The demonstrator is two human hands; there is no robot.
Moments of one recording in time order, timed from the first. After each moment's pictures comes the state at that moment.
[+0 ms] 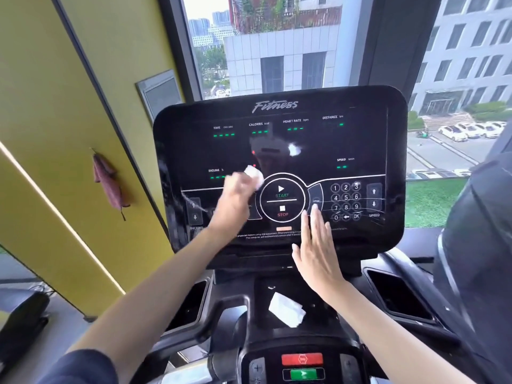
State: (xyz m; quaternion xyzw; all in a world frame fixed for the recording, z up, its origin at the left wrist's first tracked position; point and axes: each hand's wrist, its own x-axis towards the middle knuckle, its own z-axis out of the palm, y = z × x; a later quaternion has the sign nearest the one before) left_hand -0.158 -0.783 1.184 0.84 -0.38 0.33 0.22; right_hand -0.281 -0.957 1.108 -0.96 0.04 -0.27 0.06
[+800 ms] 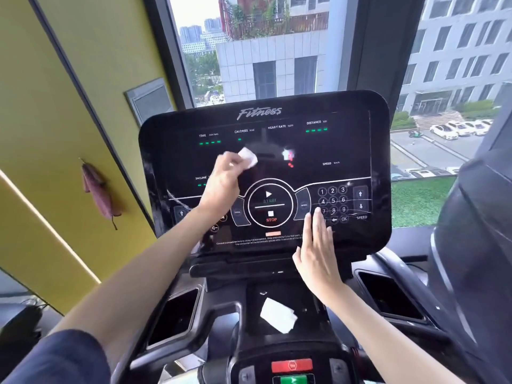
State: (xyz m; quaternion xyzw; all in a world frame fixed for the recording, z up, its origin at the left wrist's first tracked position) left_hand -0.128 -0.799 1.230 0.81 -0.40 0.35 0.24; right_hand -0.282 -0.976 1.105 -0.95 0.08 -0.28 0.08
